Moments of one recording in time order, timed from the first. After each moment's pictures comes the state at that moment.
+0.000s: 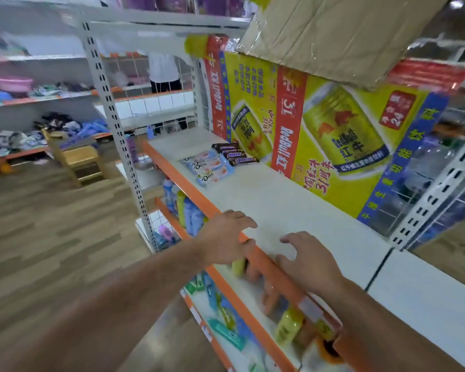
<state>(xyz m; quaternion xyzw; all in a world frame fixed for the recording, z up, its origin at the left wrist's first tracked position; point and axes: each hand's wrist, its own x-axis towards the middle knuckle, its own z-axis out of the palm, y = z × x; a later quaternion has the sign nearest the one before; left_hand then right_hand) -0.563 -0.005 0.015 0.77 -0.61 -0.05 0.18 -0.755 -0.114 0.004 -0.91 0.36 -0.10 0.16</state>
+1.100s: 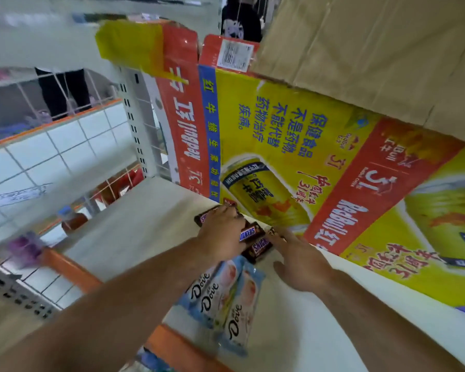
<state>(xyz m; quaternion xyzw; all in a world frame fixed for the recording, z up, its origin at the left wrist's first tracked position) -0.225 -0.299 -0.002 0.66 -0.75 -0.02 0.03 -0.442 -0.324 -0.006 -0.89 0.44 0.03 0.10</state>
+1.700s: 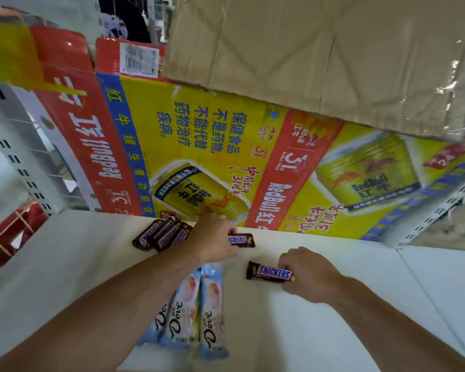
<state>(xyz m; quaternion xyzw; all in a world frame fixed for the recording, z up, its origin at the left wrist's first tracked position) -0.290 -0.330 0.007 0.52 -0.84 -0.13 0.14 -0.531 -0.254 0.013 -0.79 0.60 0.09 0.09</state>
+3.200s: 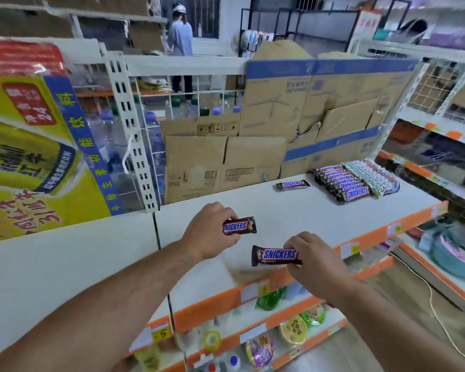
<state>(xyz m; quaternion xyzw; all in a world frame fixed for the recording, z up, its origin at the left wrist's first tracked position) -0.873 -0.168 0.012 0.33 -0.90 -0.20 0.20 -1.067 0.016 0.013 -0.61 0.78 -0.14 -0.02</state>
